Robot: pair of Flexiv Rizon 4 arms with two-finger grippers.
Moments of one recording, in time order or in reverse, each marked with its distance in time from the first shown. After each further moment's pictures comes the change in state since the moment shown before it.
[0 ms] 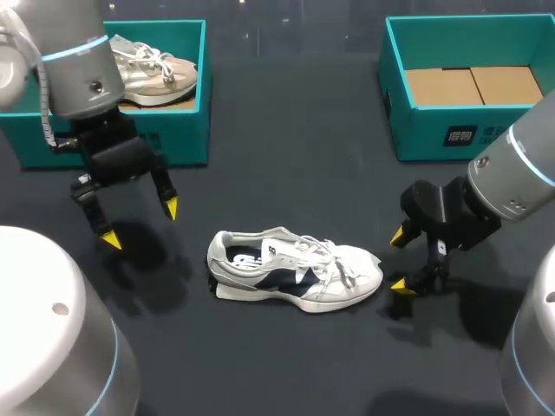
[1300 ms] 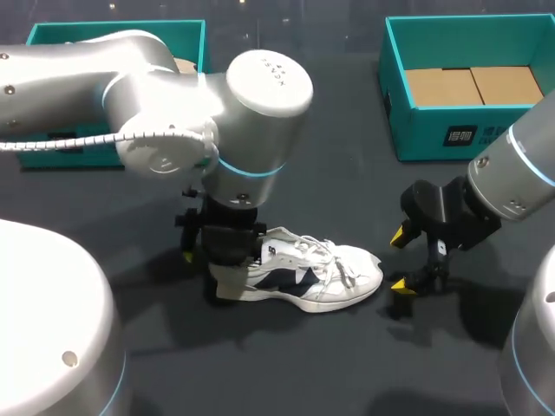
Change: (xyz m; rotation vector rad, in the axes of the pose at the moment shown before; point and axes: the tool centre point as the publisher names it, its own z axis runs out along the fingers) left arm -0.088 -0.017 0.086 -0.602 0.298 0.589; right arm 0.000 0.000 0.000 0.000 0.000 0.000
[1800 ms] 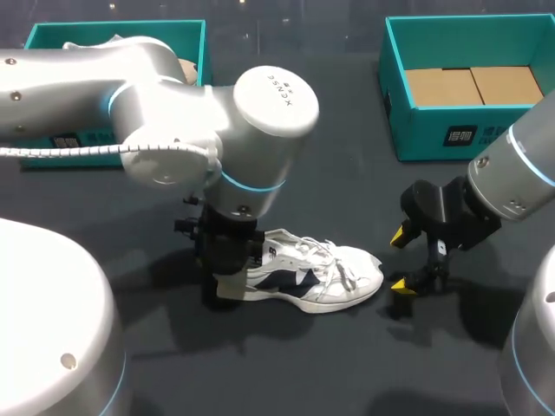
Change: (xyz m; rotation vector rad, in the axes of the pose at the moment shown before) left arm 0.002 0.000 0.019 -0.051 0.053 0.044; right arm 0.000 0.000 0.000 0.000 0.000 0.000
